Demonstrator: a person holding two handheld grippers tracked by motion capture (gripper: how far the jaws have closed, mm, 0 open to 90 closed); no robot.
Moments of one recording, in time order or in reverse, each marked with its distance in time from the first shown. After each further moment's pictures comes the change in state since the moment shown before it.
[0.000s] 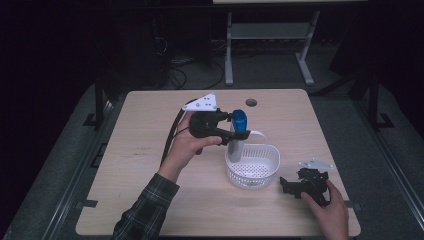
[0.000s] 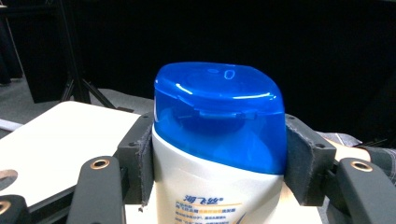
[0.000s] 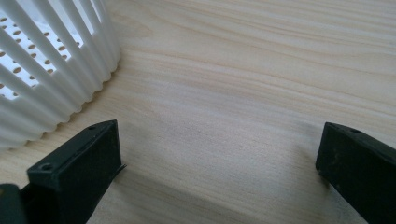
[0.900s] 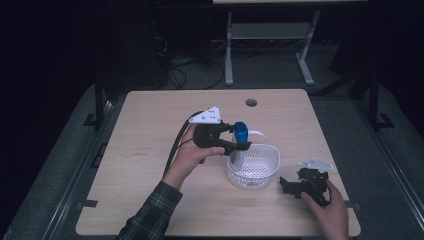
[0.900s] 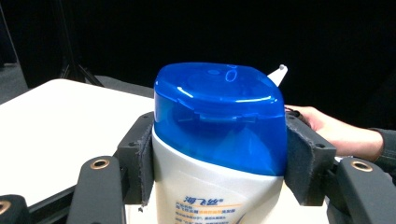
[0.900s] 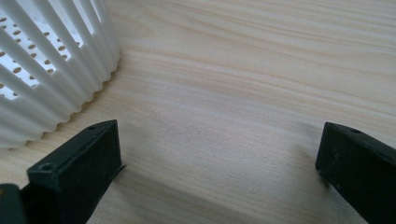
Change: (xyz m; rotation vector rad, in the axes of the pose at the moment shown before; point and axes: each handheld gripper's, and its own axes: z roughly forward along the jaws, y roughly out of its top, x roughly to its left) left arm 0.000 -0.035 0.015 0.032 -0.001 -0.025; right arm 0.000 0.000 0.000 0.001 0.001 0.000
